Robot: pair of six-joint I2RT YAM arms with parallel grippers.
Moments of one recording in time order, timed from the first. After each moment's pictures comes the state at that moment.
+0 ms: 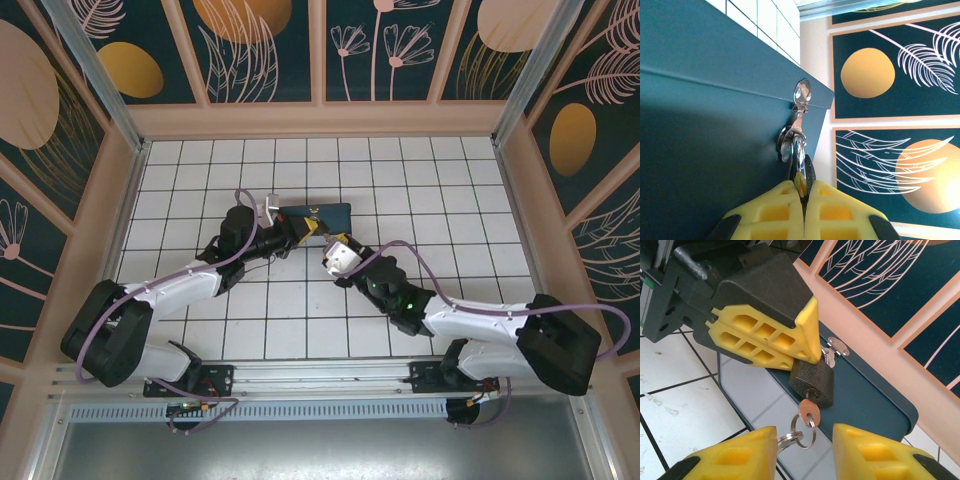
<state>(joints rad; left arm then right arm) -0.57 1.39 0.64 0.49 0.49 -1.30 1.02 1.20 0.44 0.58 0.35 -0.48</state>
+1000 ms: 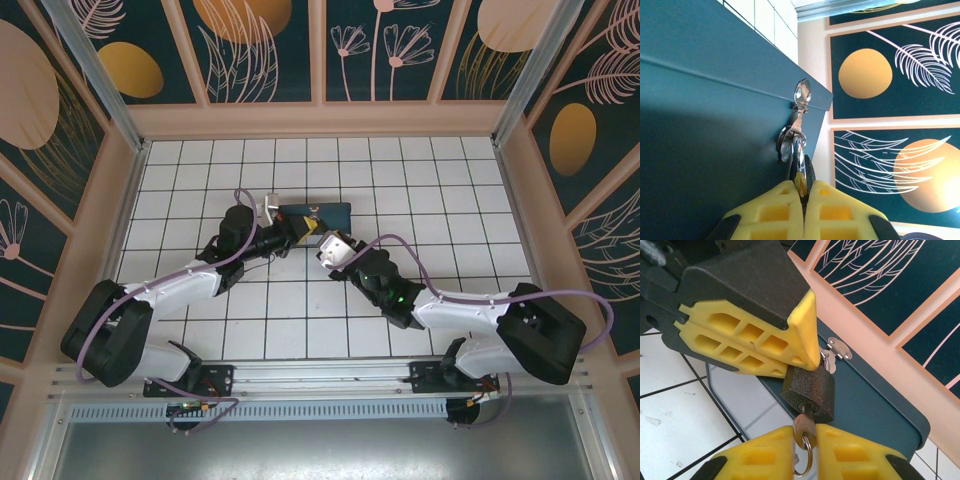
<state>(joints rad) -0.57 1.39 0.64 0.50 0.50 -1.30 0.99 1.31 0.49 0.63 0.35 -0.49</state>
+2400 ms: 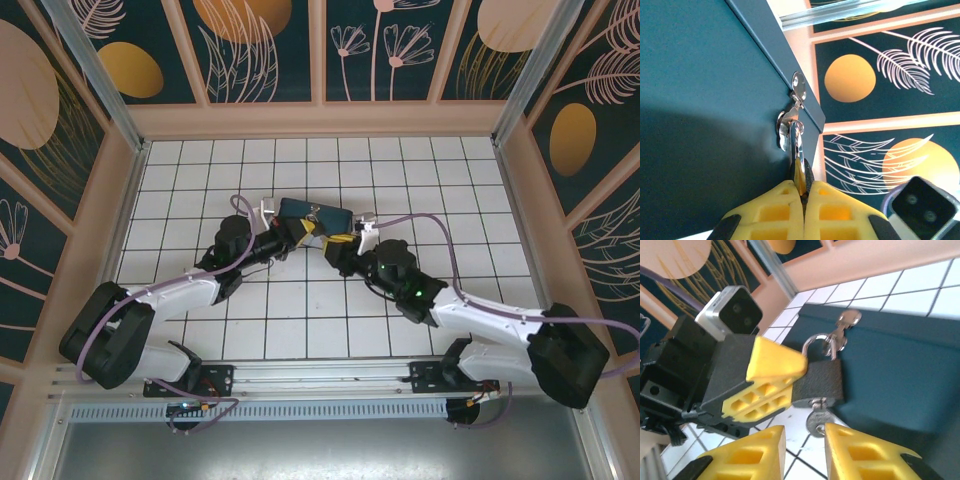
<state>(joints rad) -0.57 1.38 0.55 0.66 0.47 -1.32 0.89 1.12 0.51 0.41 0.05 0.52</state>
